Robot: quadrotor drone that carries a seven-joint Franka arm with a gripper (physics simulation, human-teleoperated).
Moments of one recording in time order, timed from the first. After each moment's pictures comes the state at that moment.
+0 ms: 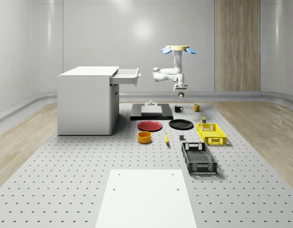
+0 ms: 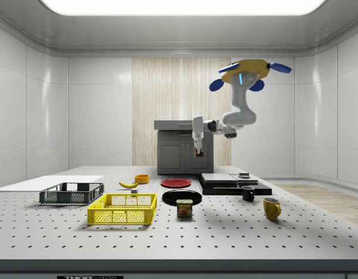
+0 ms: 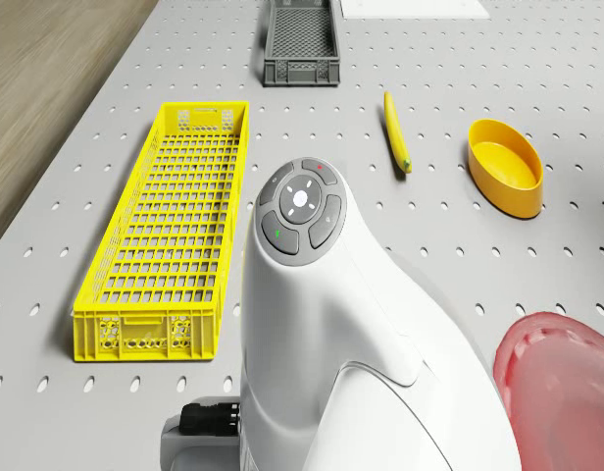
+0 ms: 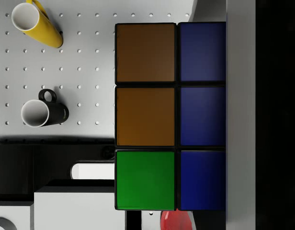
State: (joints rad) arm -1.22 -1.45 1.35 -2.81 -1.81 1.53 1.69
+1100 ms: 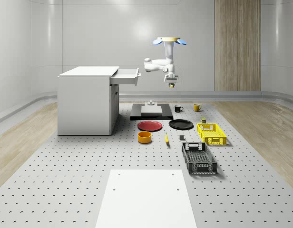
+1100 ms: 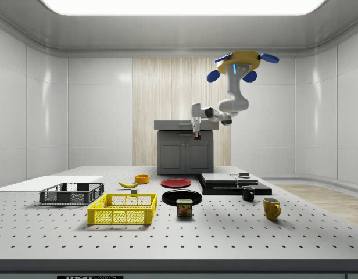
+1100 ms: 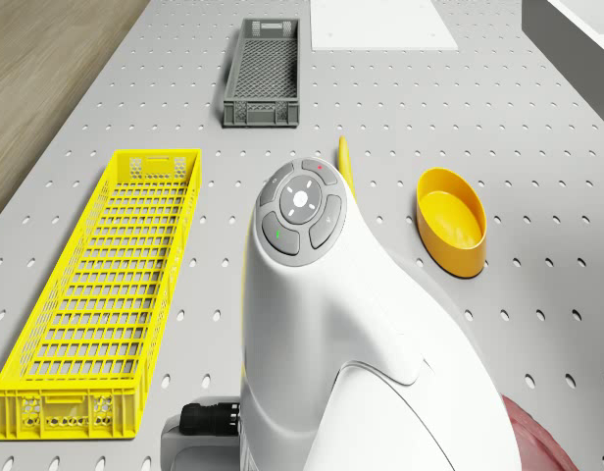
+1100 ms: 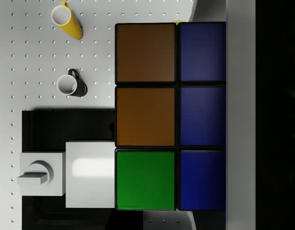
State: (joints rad) arm -1.23 -1.50 1.36 -2.81 -1.79 1.57 1.69
